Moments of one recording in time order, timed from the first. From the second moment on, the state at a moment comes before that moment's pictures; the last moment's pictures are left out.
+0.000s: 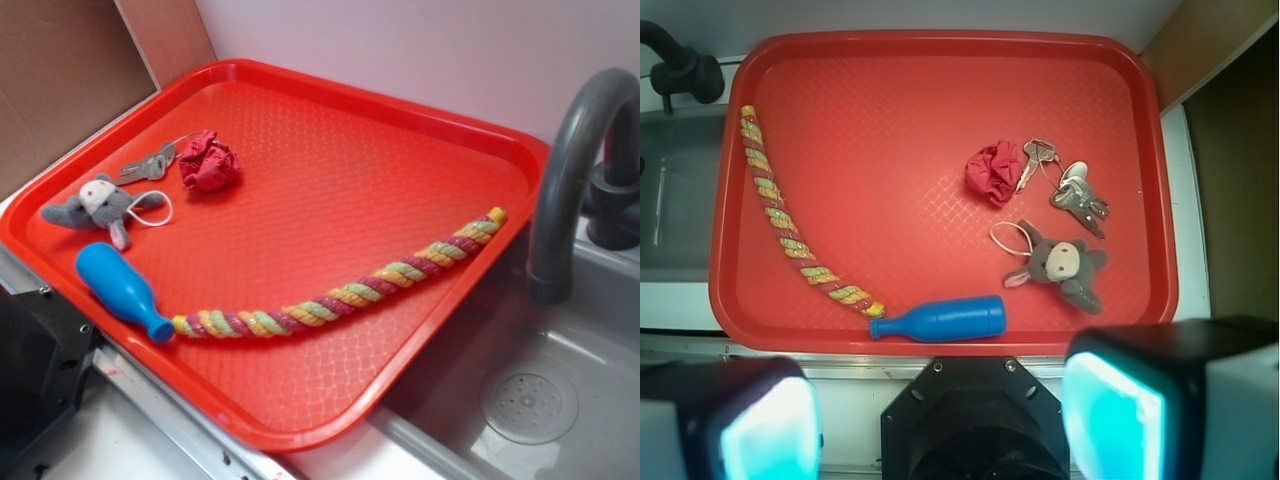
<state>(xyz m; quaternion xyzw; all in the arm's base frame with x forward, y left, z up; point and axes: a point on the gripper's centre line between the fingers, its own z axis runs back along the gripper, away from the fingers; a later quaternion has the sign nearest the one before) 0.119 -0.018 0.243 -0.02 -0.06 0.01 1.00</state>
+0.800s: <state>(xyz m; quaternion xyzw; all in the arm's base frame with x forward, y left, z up) 0.144 -0.059 0.215 0.00 -0.06 -0.06 1.00</state>
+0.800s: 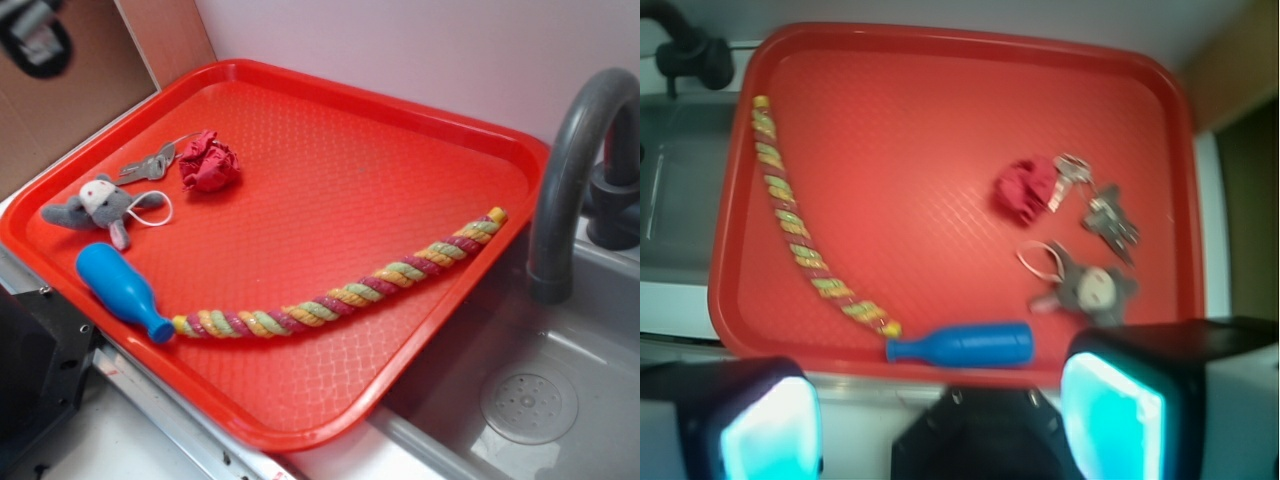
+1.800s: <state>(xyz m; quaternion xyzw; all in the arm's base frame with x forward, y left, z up) 0.194 -0.144 0.084 0.00 -0.01 -0.23 0.97</state>
